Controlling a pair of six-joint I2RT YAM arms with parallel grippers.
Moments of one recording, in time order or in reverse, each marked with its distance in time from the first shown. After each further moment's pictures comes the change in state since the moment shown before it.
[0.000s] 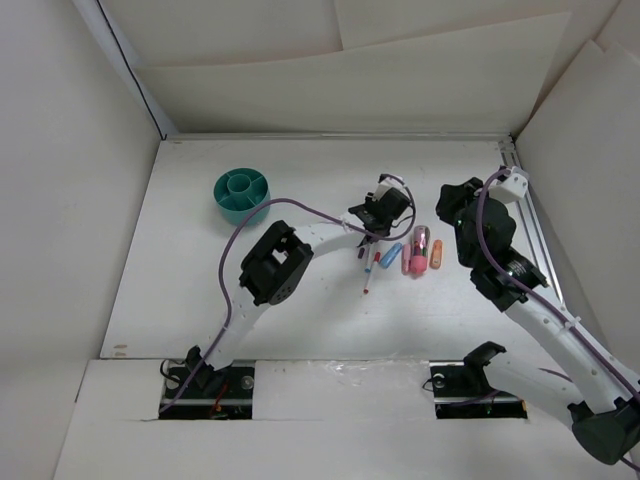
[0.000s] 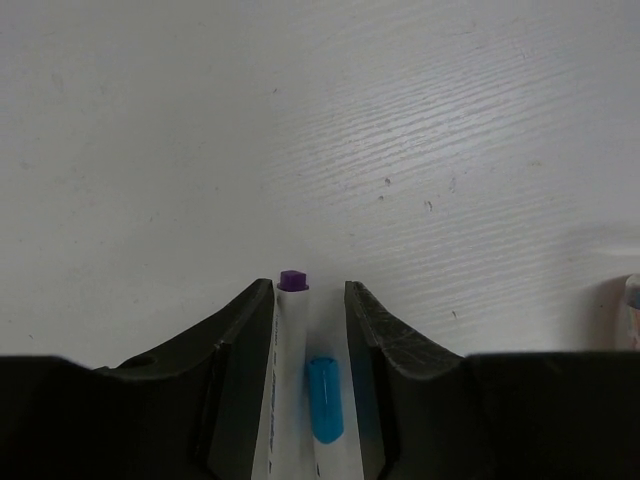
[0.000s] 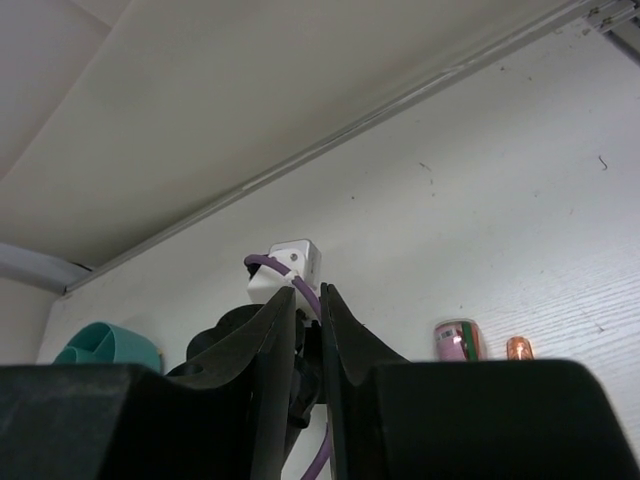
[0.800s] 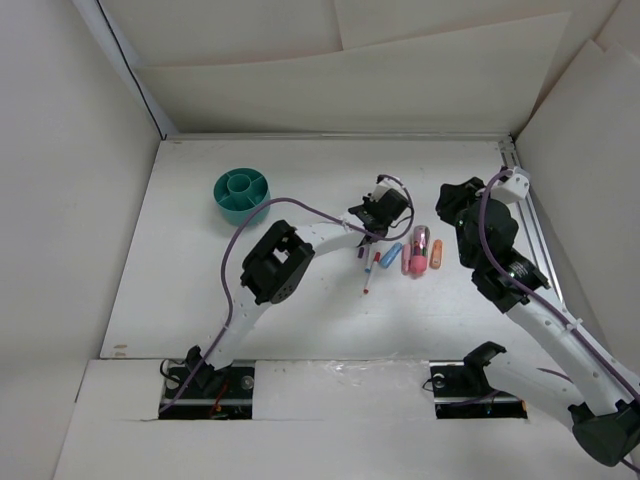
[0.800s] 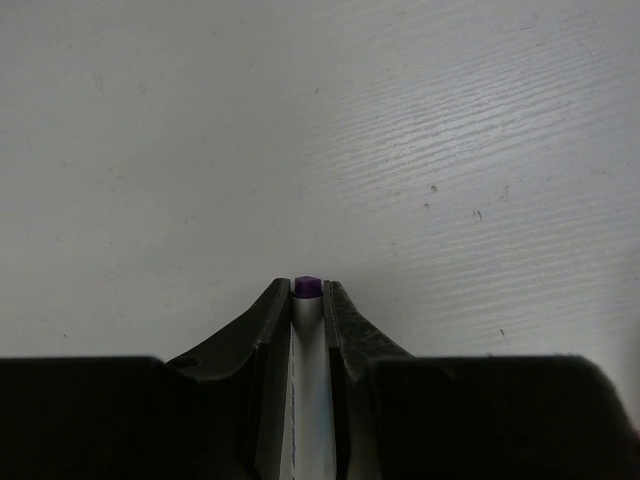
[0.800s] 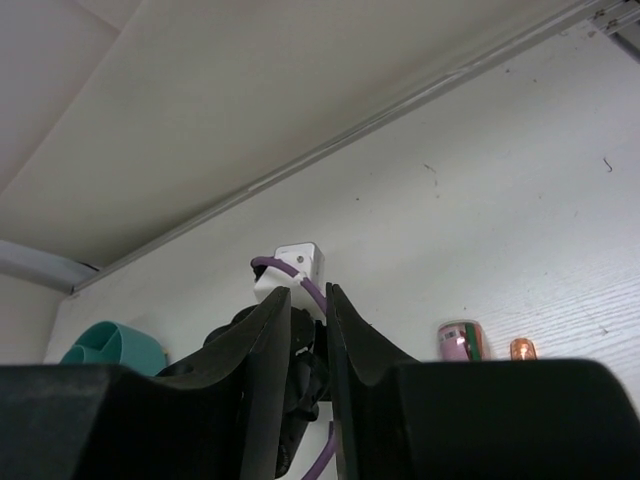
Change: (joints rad) left arm 0.006 0.019 0.008 -0.011 -0.057 0.027; right arm 0.000 -0.011 0.000 0.001 -0.009 0.000
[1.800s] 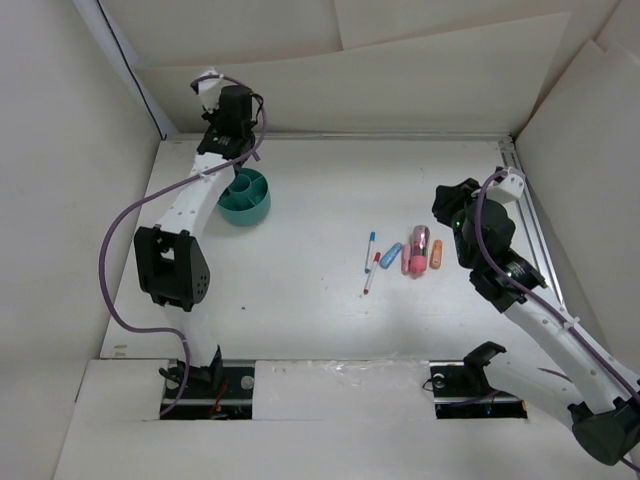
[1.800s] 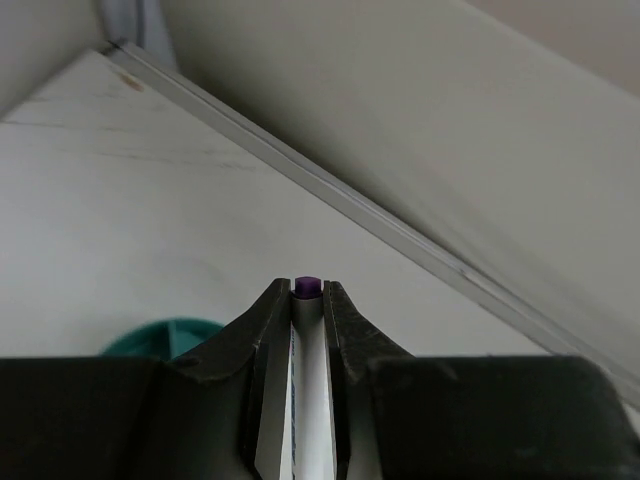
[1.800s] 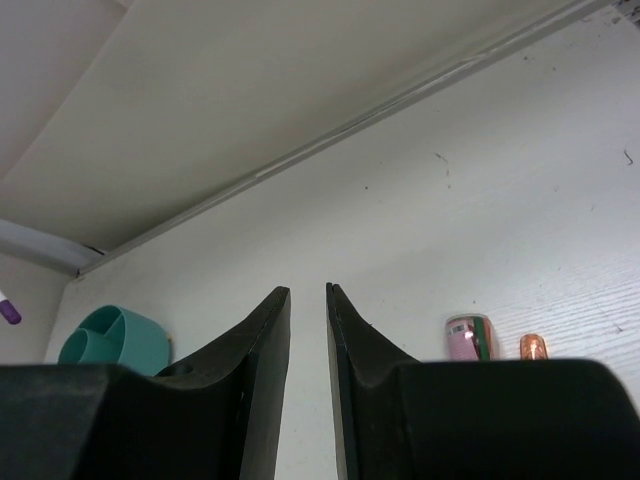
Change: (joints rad) left arm 0.615 -0.525 -0.082 0.023 -0.029 -0.206; right arm 0.000 0.006 -0.014 0.015 -0.032 0.000
